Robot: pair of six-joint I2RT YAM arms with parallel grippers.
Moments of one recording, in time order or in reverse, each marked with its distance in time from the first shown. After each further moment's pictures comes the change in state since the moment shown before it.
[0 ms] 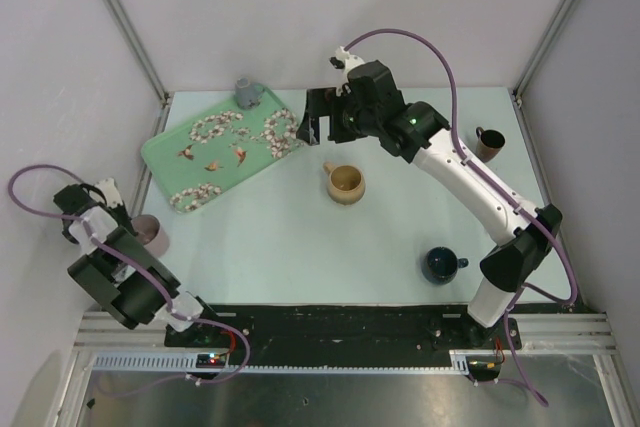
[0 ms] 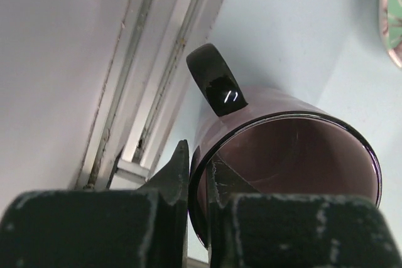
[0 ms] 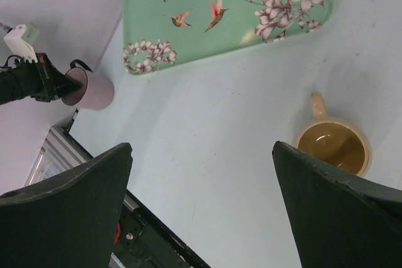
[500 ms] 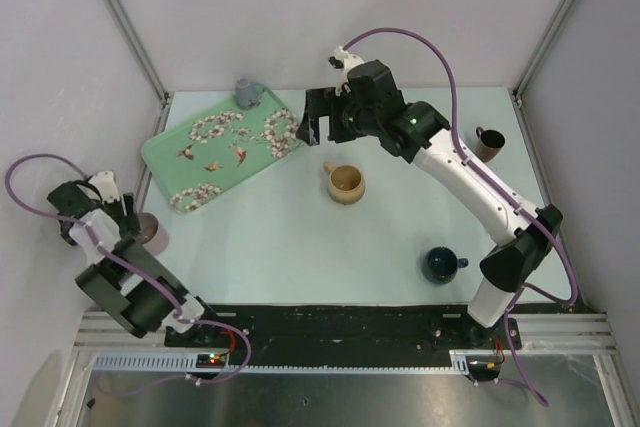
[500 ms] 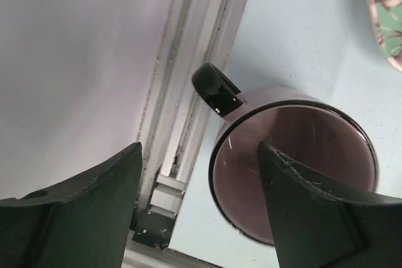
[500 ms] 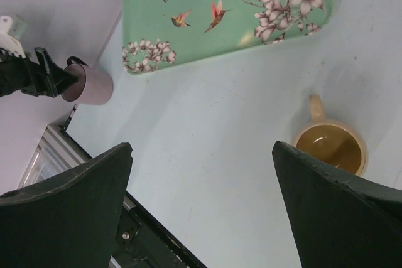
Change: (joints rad) left arm 0.026 -0.019 0.003 0.077 0.045 0.122; right arm 0.004 0.000 0.010 -0.003 0.001 -0.021
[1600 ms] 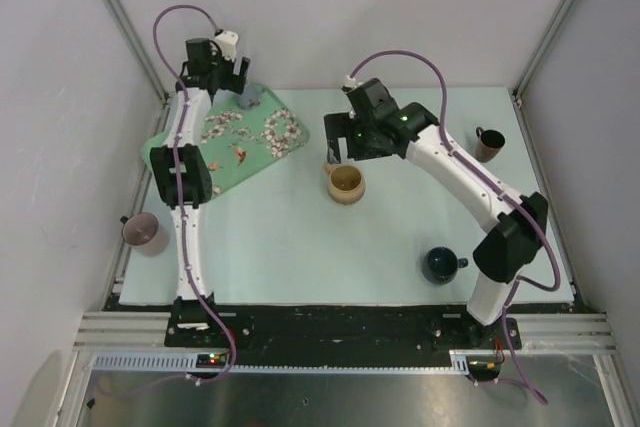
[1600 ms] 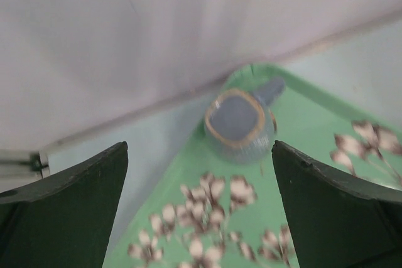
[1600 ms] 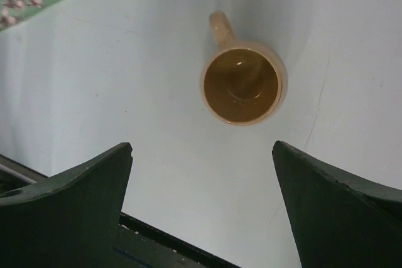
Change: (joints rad) left arm -0.815 1.120 1.590 -0.009 0.001 -0.166; right arm -0.071 0.029 -0.109 -0.189 0.108 -0.040
